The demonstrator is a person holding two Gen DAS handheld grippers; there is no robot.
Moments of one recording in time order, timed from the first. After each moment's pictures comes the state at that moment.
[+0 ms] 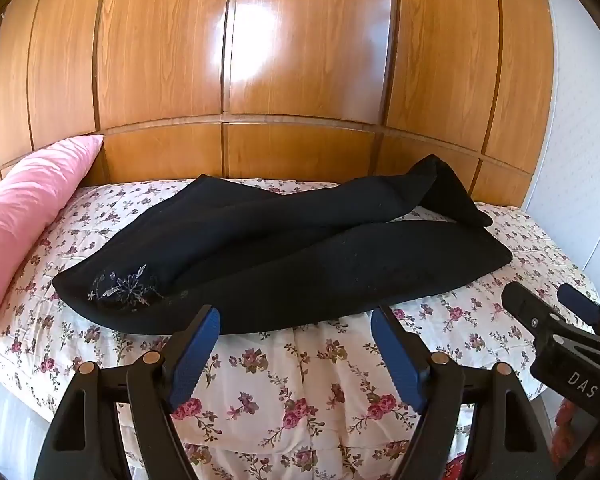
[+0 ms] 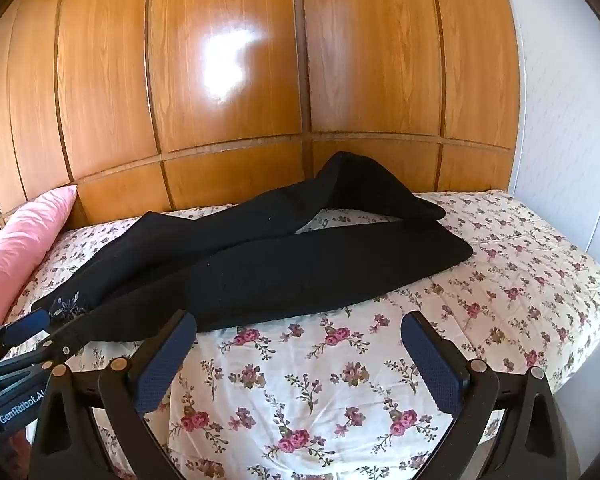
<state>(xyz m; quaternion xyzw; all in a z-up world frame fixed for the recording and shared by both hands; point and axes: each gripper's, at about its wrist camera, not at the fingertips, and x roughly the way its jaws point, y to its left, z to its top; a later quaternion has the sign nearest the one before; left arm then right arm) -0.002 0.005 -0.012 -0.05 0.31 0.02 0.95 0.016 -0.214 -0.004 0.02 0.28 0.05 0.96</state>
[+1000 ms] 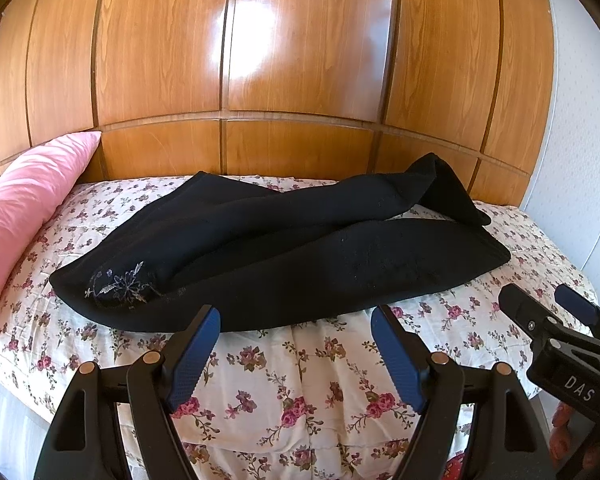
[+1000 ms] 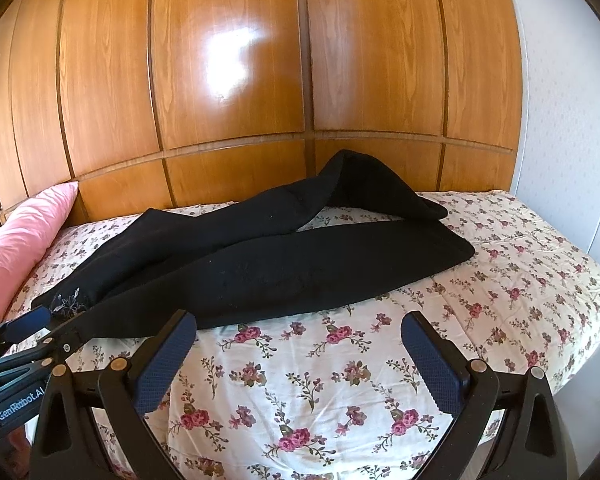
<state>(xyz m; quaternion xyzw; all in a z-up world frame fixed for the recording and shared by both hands) 0.002 0.004 -0.010 -0.06 0.32 0.02 0.95 0.017 -0.213 -0.005 0.01 0.28 0.05 0.96</state>
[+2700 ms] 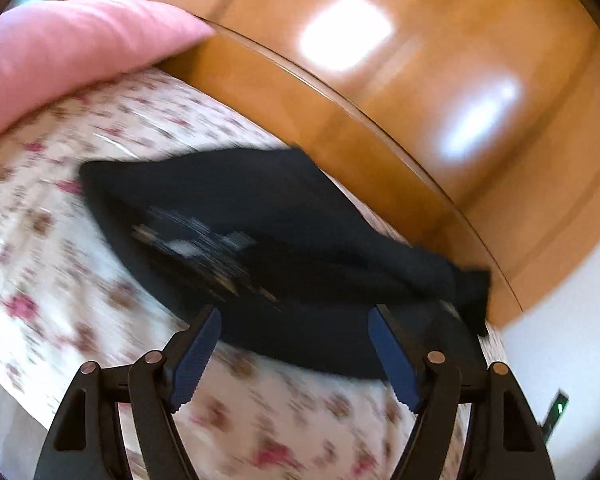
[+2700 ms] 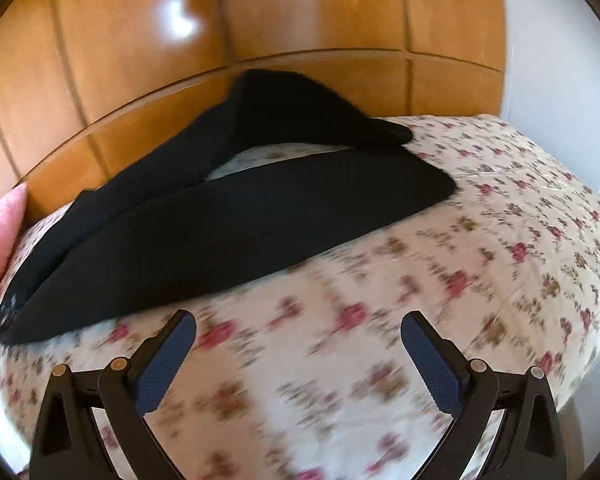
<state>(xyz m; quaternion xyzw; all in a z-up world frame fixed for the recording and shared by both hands) 0.015 0.188 -0.060 -0.34 0.29 0.07 0.89 0.117 -0.326 -0.069 0.07 0.39 0.02 0.92</state>
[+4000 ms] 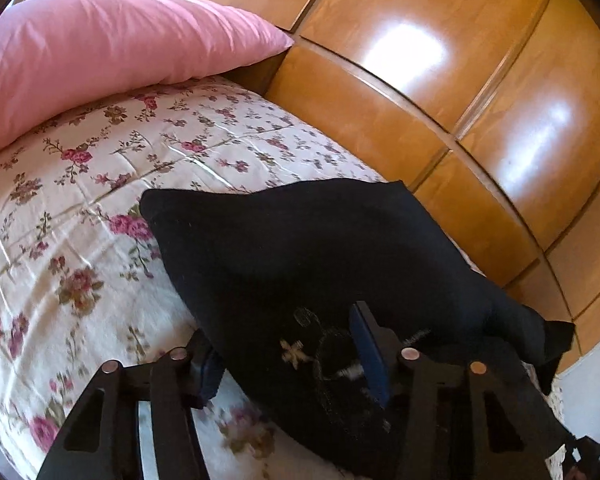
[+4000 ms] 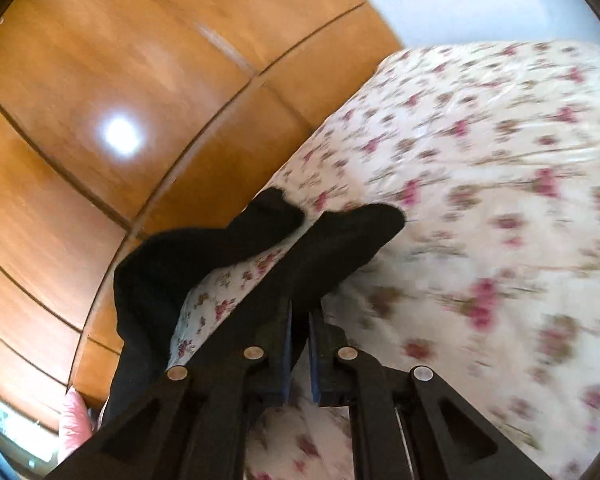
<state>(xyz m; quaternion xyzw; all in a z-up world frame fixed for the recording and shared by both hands) 0.046 0.259 -0.115 -0.33 0.29 0.16 0.89 0.183 -0.496 -0.082 0.38 0.29 -0.03 0.88</state>
